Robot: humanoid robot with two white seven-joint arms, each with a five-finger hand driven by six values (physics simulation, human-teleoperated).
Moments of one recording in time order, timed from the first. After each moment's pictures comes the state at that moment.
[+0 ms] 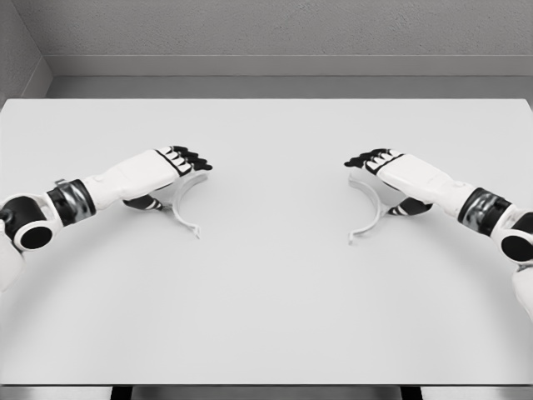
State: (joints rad) left arm -0.52 0.61 -0.59 -1.25 -0.65 -0.61 -0.17; right arm -0.32 -0.45 0.13 -1.37 0.69 -0.61 0.50
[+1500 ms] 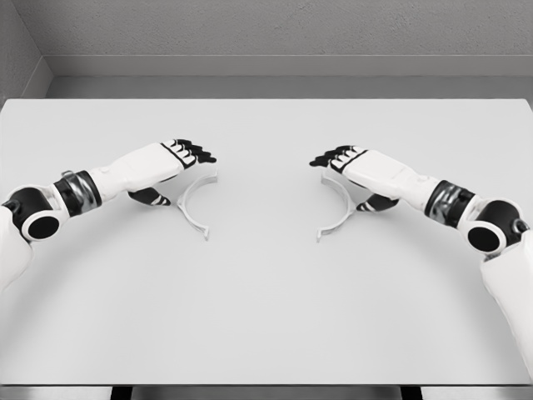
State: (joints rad) left arm -0.57 0.58 -0.60 -1.20 -0.64 -0.61 -0.19; right arm -0.38 -0.39 0.22 -1.37 0.70 -0.61 0.51
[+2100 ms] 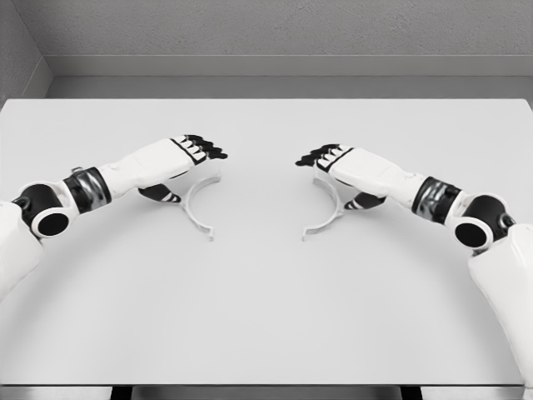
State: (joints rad) left arm -0.58 0.55 -0.60 -1.21 -0.64 -0.61 -0.19; right arm -0.41 -0.36 0.26 -1.37 0.70 -0.61 0.51
